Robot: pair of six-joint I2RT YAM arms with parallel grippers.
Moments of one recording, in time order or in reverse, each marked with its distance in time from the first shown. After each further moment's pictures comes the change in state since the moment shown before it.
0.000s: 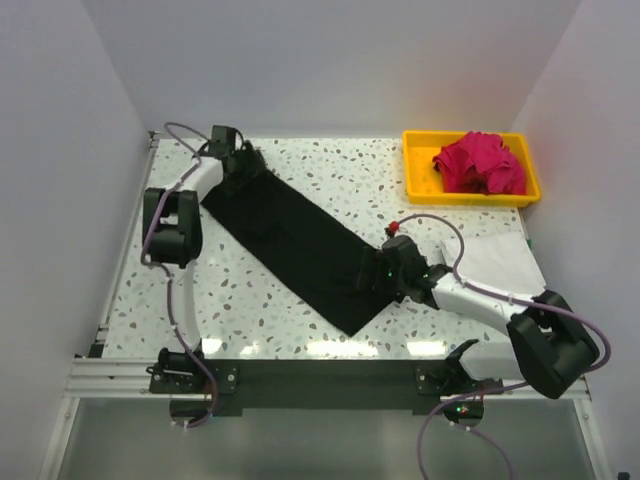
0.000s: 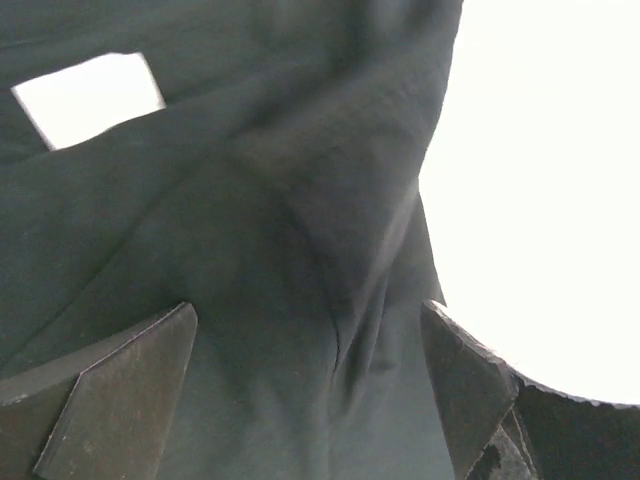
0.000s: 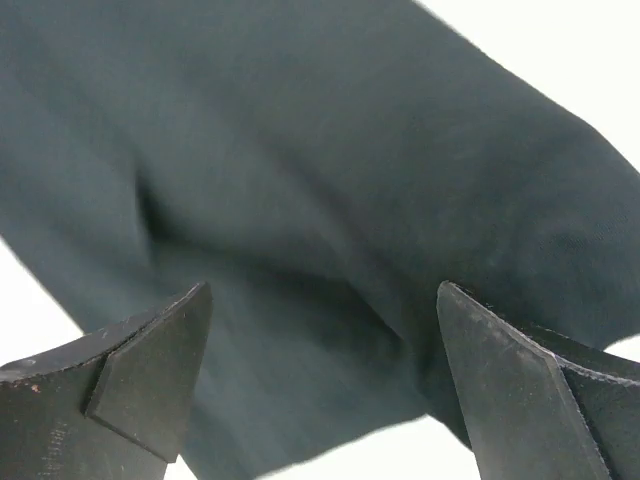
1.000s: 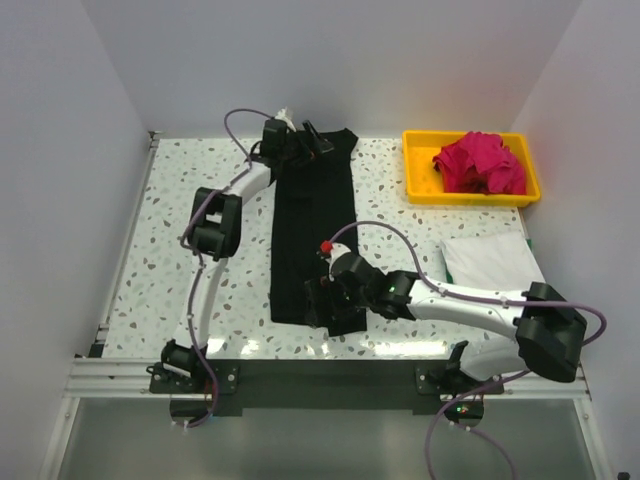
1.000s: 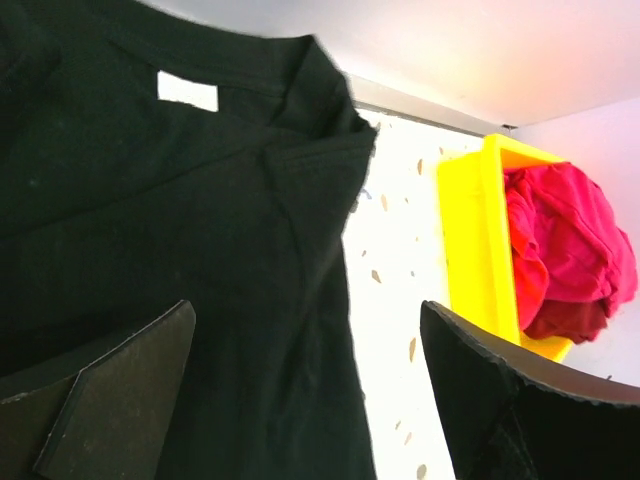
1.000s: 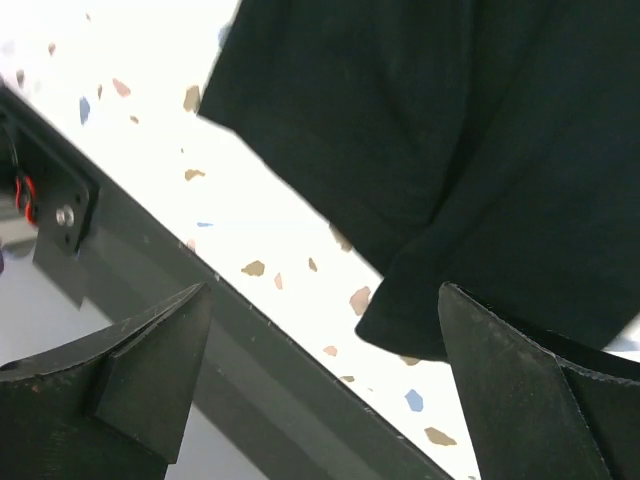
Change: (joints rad) left arm -0.208 0.415 0.483 0.523 0.298 -0.108; right arm 0.481 0.046 0.201 -0.108 -0.093 -0.011
